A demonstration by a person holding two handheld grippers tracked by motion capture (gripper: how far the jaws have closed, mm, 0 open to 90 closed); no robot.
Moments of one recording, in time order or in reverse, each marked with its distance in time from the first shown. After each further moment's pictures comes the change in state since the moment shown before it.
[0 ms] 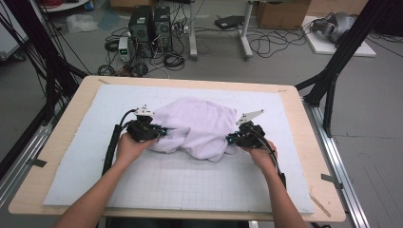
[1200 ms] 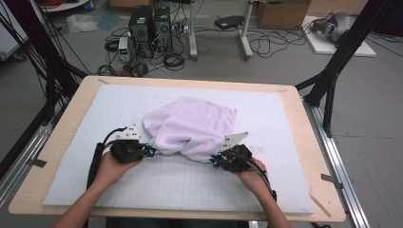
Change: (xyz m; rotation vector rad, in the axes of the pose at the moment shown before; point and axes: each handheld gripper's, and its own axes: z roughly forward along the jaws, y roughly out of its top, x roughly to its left) left arm -0.030 -0.041 -0.061 -0.011 -0.107 0.146; right arm 0.090 -0.003 -0.009 -0.032 0.125 -0.193
